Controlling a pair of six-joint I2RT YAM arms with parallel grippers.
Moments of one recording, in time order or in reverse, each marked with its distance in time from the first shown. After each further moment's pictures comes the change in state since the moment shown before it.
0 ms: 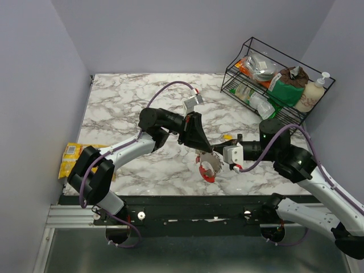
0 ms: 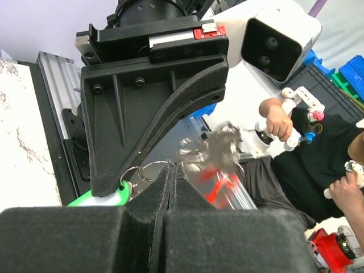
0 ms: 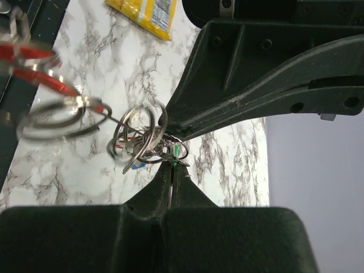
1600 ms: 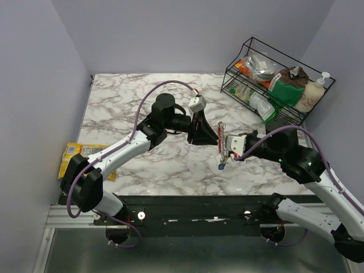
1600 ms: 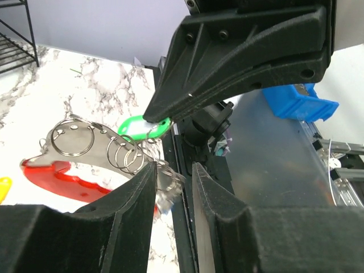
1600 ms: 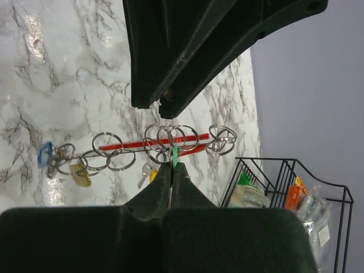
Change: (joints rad) left arm -0.013 -0.085 0.090 -0.919 -0.269 0.986; right arm -0.021 -0.041 0.066 -0.164 0.336 0.043
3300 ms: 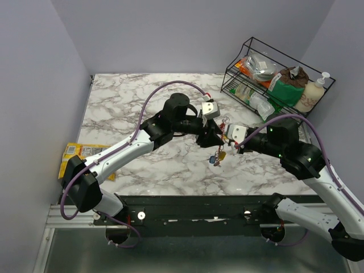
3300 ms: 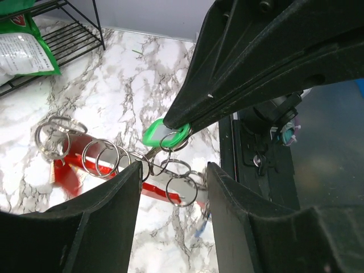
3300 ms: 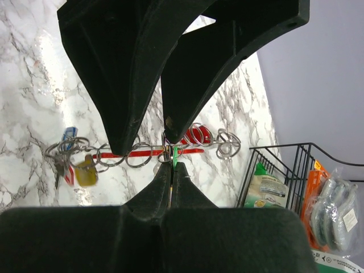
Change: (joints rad) left arm -0.113 0.003 0.148 -0.385 -0.320 0.363; right arm -0.039 0.041 0.048 0.006 -0.002 0.143
